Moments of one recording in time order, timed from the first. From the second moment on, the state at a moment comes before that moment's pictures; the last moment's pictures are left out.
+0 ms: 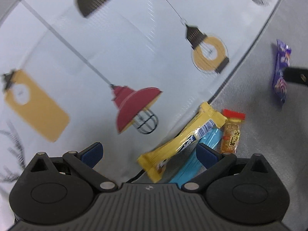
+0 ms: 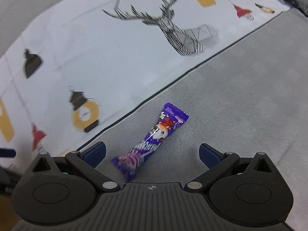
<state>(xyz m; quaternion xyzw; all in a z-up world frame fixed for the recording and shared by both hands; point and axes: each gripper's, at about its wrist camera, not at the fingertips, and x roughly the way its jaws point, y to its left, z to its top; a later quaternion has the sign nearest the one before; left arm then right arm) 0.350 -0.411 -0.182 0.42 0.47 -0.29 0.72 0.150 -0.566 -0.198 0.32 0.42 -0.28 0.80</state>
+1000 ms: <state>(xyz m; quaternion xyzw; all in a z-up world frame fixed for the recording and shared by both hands) 0.250 -0.337 -0.037 0.19 0.48 -0.33 0.79 0.062 -0.505 -0.099 0.26 0.35 -0.27 0.86</state>
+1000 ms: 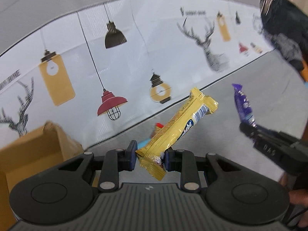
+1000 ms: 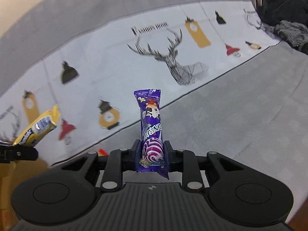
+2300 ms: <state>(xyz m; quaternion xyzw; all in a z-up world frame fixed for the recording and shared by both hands) 0.001 -0.021 0.057 0.05 0.43 -0.20 0.88 -0.108 -0.228 0.048 0.12 0.34 -0.05 0.93</state>
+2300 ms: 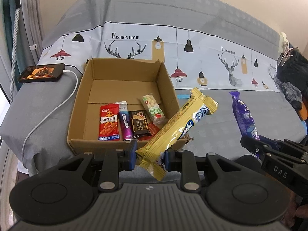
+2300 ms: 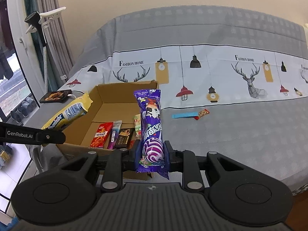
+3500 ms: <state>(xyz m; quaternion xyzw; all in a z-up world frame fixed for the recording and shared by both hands) 0.120 -0.008 0.041 0.02 0.43 -0.16 0.89 0.002 -0.200 0.030 0.10 0.38 0.00 0.92</state>
